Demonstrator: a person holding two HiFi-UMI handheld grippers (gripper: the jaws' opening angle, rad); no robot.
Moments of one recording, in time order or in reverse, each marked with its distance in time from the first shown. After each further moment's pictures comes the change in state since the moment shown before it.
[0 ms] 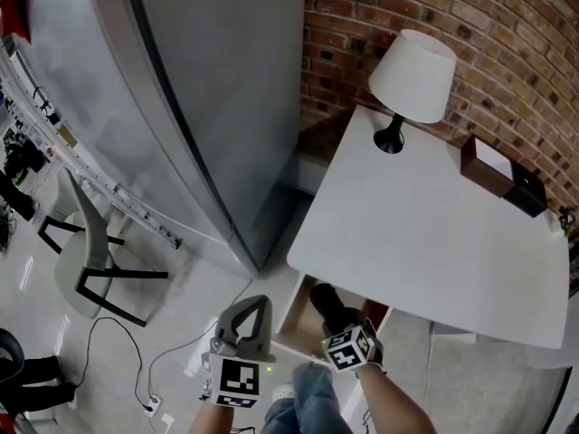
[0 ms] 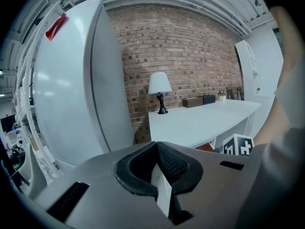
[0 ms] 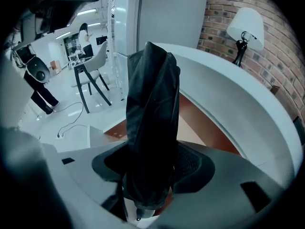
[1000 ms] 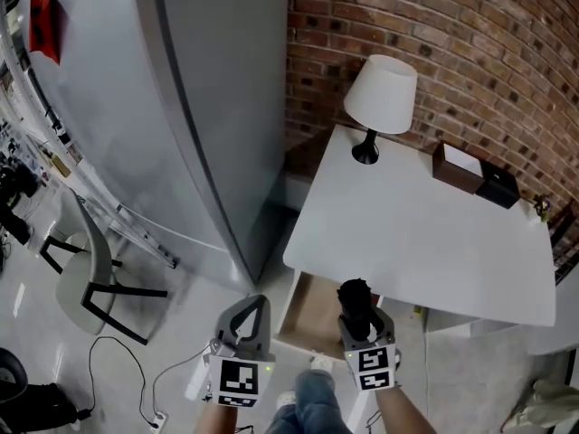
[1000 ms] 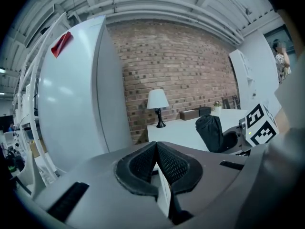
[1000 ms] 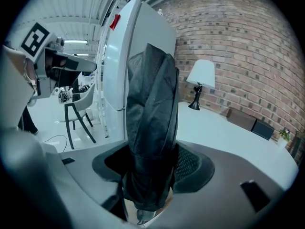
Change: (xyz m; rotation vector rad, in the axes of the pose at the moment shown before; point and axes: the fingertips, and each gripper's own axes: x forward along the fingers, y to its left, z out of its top) left arm -0.059 -0.004 0.043 0.017 -0.135 -0.008; right arm -0.169 -0.021 0.051 0.168 -0.426 -0.237
